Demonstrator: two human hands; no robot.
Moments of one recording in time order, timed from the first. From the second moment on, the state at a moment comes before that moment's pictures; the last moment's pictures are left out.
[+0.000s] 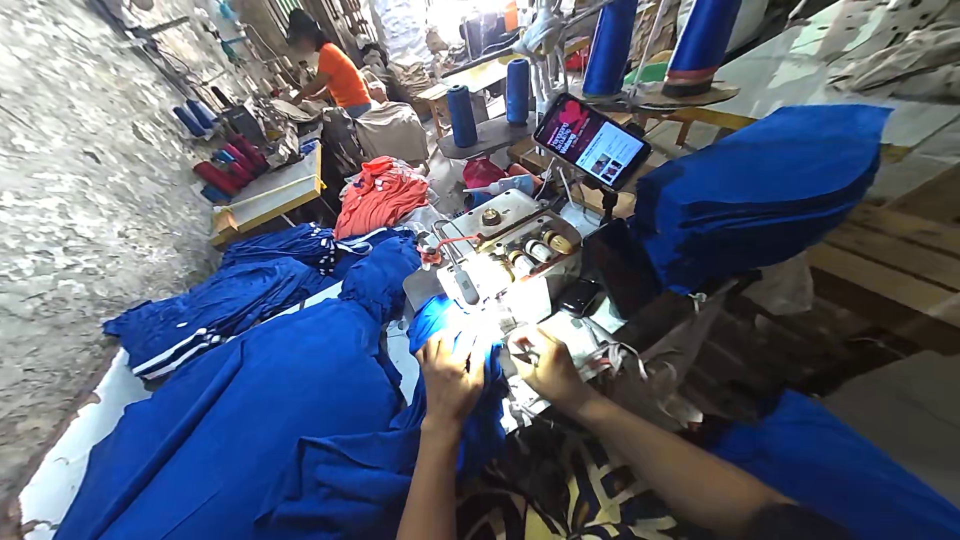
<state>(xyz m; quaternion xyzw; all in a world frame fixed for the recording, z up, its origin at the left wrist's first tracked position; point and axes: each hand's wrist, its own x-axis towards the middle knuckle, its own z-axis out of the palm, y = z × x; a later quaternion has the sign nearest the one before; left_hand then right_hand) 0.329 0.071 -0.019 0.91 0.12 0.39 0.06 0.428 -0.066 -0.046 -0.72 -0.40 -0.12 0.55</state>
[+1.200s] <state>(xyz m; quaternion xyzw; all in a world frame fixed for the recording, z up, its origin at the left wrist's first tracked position) 0.337 0.070 0.013 0.87 0.33 0.24 0.28 0.435 -0.079 0.021 -0.80 -0.37 0.22 0.41</state>
